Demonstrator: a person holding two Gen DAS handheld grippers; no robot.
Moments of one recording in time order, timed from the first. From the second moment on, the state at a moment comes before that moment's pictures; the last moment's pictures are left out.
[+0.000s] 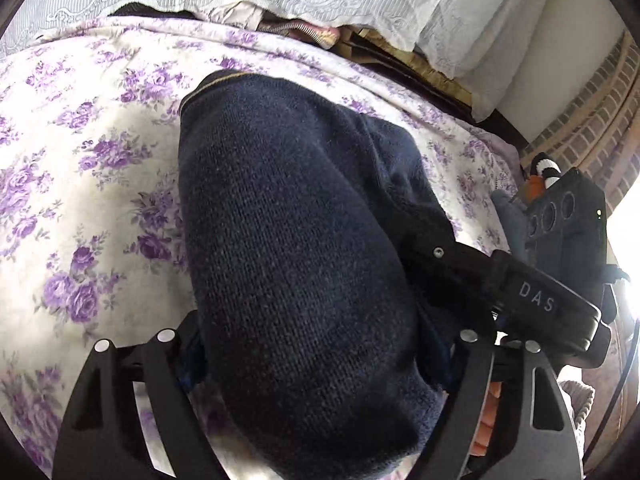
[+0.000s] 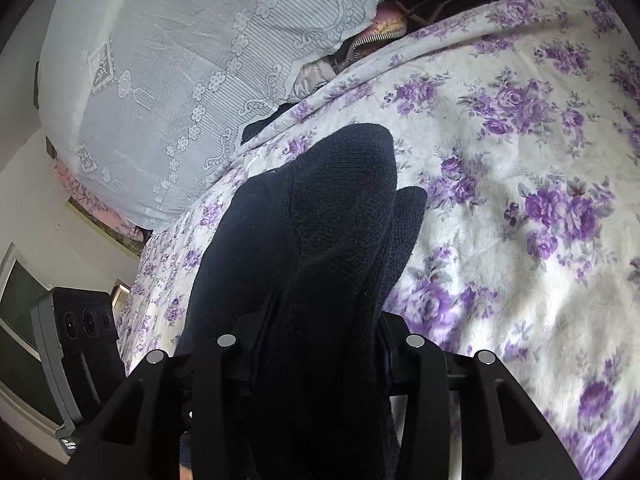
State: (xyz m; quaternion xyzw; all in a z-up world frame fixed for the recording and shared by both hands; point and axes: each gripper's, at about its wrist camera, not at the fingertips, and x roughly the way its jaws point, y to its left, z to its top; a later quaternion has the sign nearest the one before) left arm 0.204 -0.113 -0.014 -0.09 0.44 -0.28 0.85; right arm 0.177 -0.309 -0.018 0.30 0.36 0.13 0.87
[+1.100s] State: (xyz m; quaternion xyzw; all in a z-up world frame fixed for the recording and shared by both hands) left arm -0.029 -0.199 0.038 0.07 0.37 -0.33 0.86; right arm -0.092 -0.357 0.033 0.28 0.31 0.10 0.90
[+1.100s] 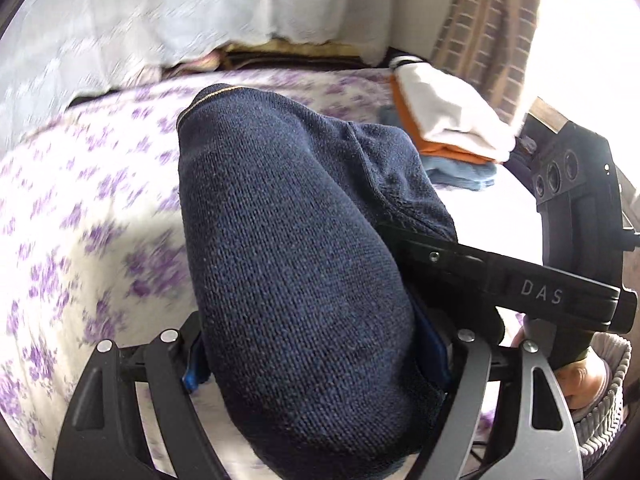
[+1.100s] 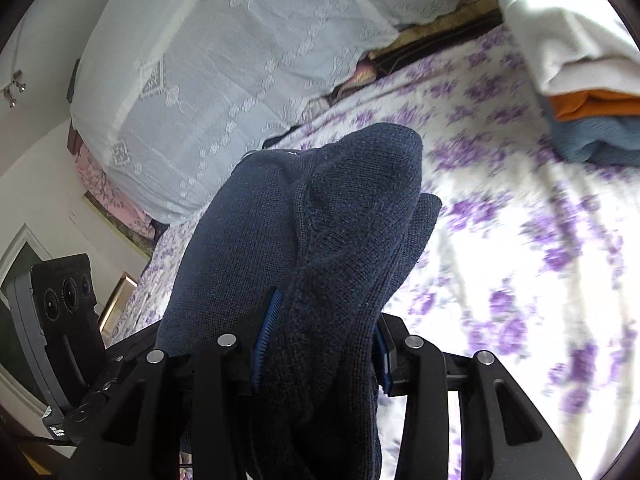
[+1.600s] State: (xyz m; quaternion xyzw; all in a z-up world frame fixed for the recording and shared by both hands) left arm -0.062 -0.334 0.139 0.15 0.27 -0.43 0.85; right arm -0.175 -0.471 0.129 0.28 0.18 0.03 0.94
